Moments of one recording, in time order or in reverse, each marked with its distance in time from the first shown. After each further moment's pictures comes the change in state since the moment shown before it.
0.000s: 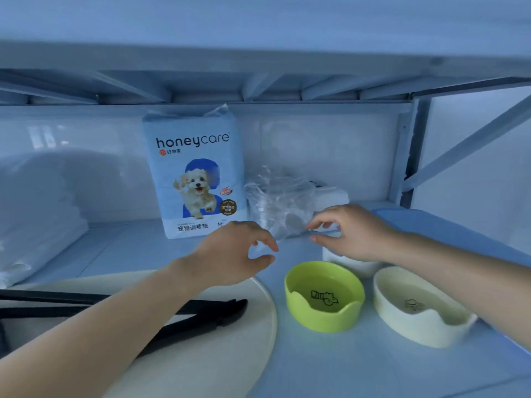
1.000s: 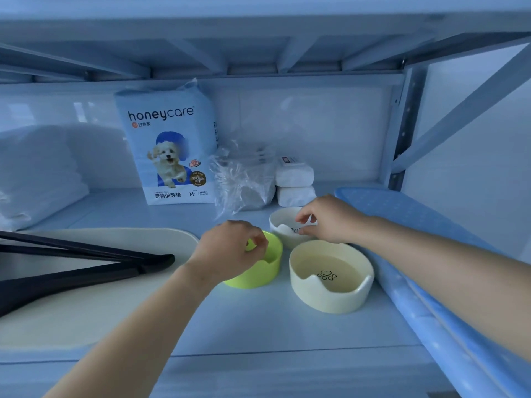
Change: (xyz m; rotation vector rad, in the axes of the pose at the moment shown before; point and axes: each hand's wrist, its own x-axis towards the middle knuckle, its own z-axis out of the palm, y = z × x) left_hand 0.024 0.121 0.097 0.139 0.120 -0.289; right_hand -0.042 0.113 -0.011 -0.061 -0.200 -0.036
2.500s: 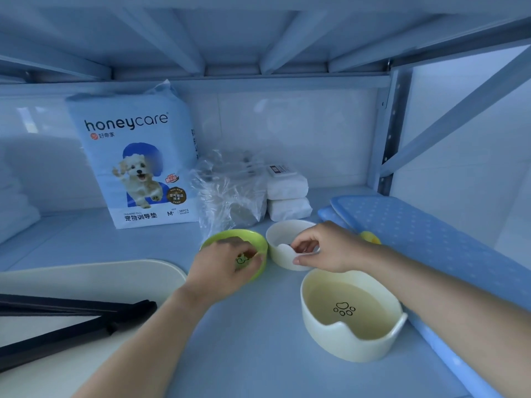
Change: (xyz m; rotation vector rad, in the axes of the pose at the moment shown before) left_hand 0.057 -0.057 0.044 -0.132 0.116 0.136; right_hand 0.022 0.011 0.029 0.270 -0.056 0.093
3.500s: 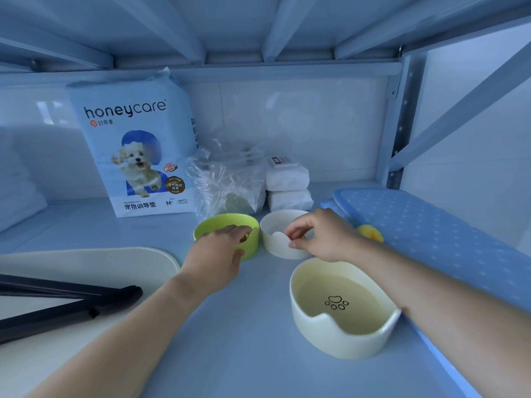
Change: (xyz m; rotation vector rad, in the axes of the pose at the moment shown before) left_hand 0.004 0.007 0.010 0.188 -0.064 -0.044; right_hand 0.006 0.007 0.007 0.164 0.121 0.017
